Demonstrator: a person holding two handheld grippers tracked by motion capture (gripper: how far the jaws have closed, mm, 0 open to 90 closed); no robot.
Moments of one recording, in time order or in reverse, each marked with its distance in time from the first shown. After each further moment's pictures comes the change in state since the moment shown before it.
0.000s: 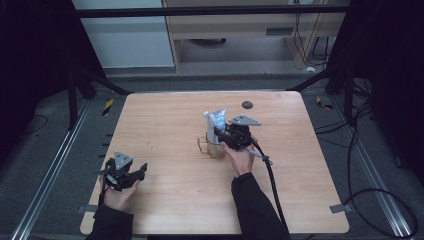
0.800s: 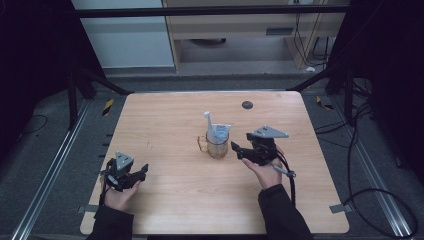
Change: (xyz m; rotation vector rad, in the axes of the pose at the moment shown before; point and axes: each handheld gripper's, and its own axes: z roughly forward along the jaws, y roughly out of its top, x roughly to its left) left arm -0.003 0.000 0.001 0.014 -0.013 0.010; right arm -0.017 -0.015 -0.089 0.047 -0.003 -0.052
